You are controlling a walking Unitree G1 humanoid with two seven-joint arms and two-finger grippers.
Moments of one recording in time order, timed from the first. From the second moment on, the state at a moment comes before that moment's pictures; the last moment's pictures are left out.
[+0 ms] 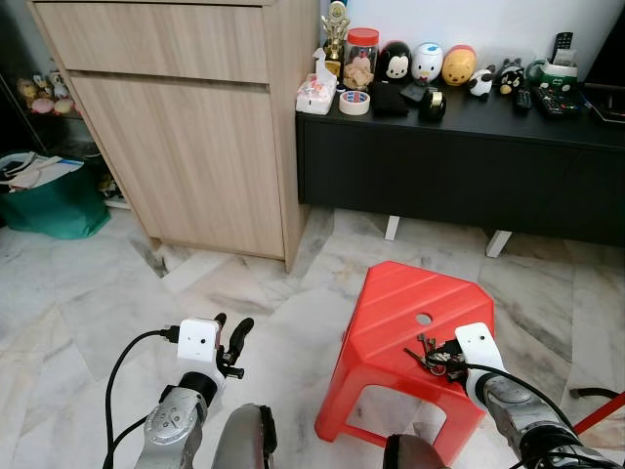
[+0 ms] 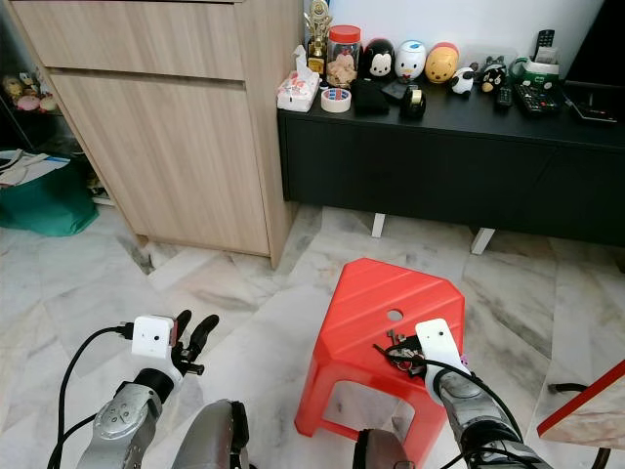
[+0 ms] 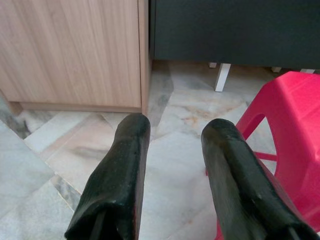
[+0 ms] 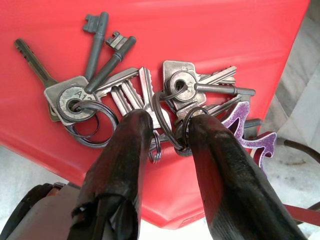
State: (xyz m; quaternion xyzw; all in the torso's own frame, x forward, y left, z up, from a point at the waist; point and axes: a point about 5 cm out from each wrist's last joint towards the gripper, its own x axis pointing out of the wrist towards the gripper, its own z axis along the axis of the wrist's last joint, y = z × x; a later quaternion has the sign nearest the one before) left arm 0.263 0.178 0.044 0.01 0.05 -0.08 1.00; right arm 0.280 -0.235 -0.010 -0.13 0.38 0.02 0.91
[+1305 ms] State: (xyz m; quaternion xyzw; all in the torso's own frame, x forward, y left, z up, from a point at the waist) left arm 0.261 0.178 0.042 0.01 0.05 -0.08 1.00; right arm 0.285 -0.234 -0.006 -0.13 0.36 0.00 0.92
